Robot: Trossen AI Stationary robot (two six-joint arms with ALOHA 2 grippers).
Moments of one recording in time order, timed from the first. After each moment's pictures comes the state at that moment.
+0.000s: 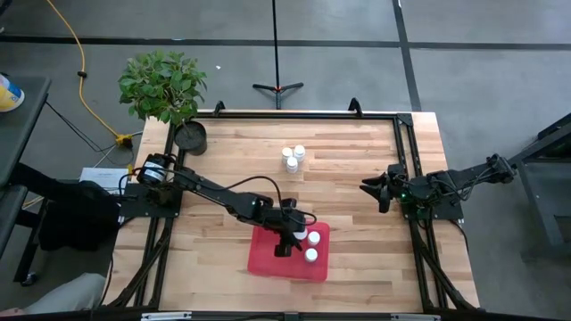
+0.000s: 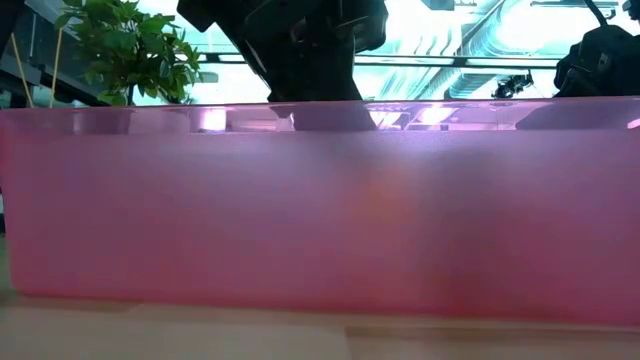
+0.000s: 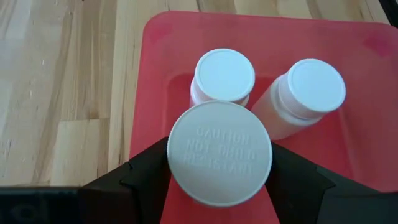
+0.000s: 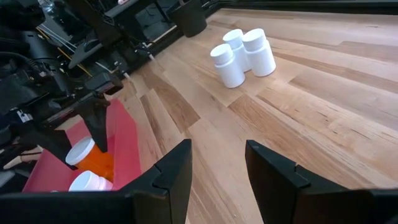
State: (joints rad) left arm -0.26 1.91 1.28 -0.19 -0.06 -0.15; right arm 0.30 0.13 0.12 -0.37 0.54 0.73
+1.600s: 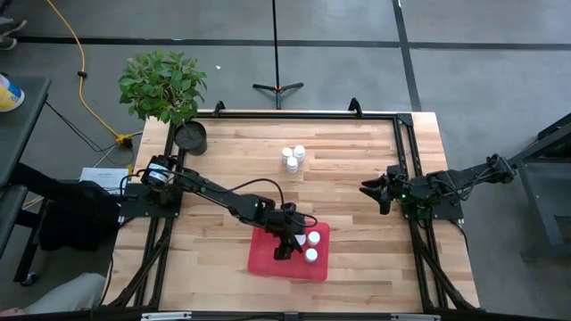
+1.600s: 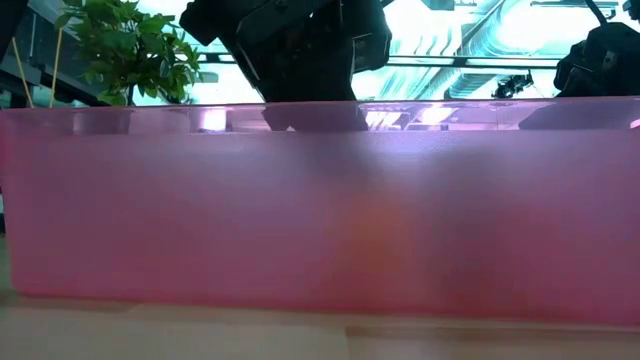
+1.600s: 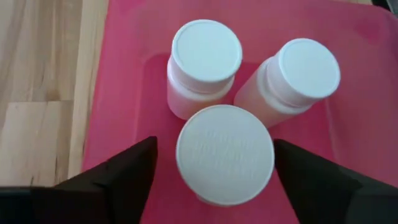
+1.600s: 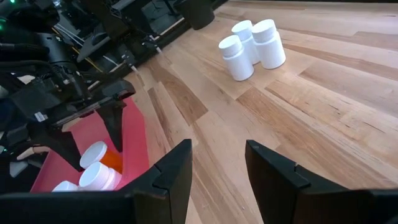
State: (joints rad) left arm -0.26 1.95 1.28 -0.18 0.01 -0.21; right arm 0.30 0.12 0.12 -0.37 0.50 0.74
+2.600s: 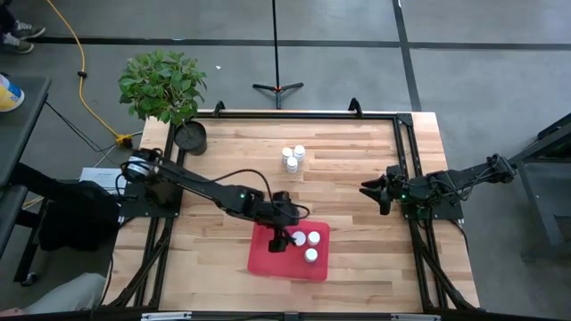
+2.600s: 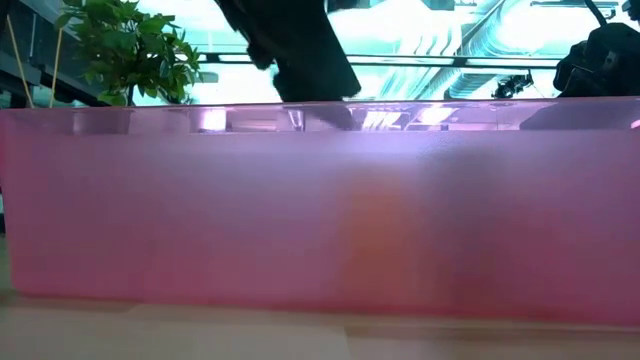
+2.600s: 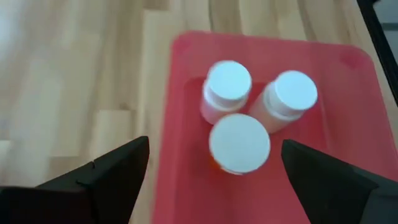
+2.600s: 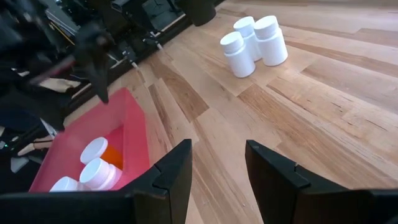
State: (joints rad) left arm -0.26 1.77 1.28 -0.33 -0.11 -0.19; right arm 0.30 0.13 0.12 -0.37 0.49 0.73
